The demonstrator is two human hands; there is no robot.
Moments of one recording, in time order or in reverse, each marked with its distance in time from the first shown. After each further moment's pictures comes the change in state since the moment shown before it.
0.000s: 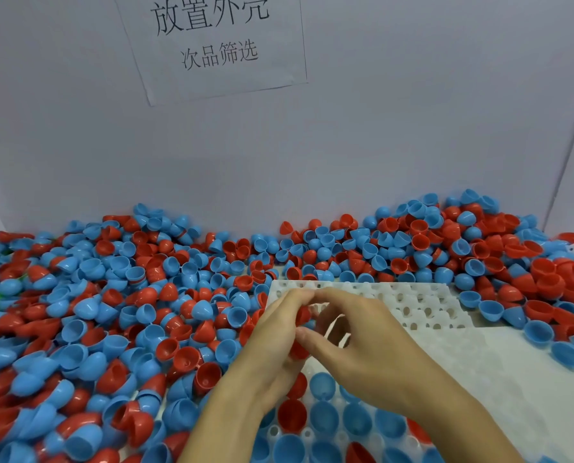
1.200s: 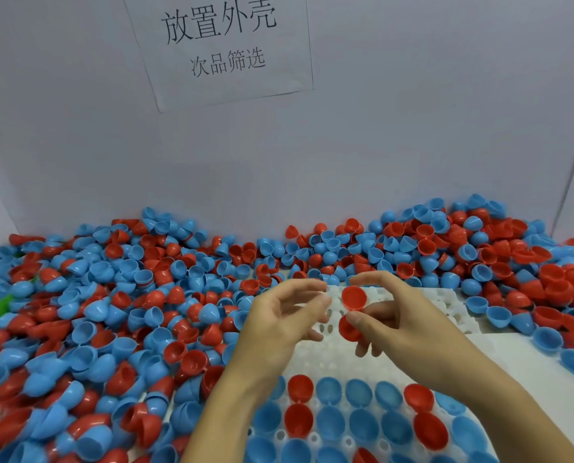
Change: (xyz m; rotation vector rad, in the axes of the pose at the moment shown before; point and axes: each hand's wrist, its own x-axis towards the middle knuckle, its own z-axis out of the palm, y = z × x) left_hand -0.005 0.009 -0.014 0.373 0.039 0.324; right_hand 0.000 0.013 -0.033 0.130 -0.014 0.239
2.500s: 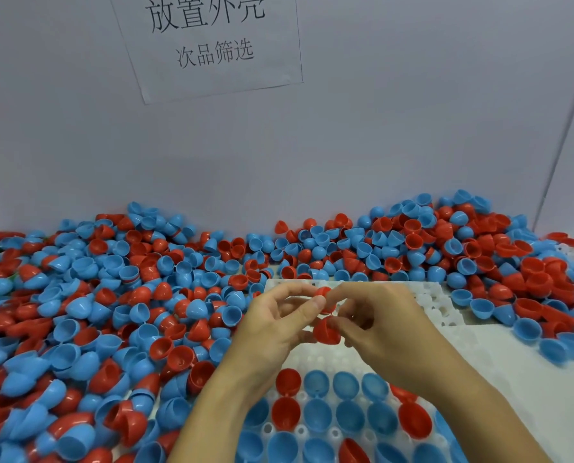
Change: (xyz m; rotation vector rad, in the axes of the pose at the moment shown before) left_hand 0.002 -0.009 0.007 -0.107 -0.056 -0.117; right_hand -0.002 -0.009 0.008 -0.305 0.074 -0.156
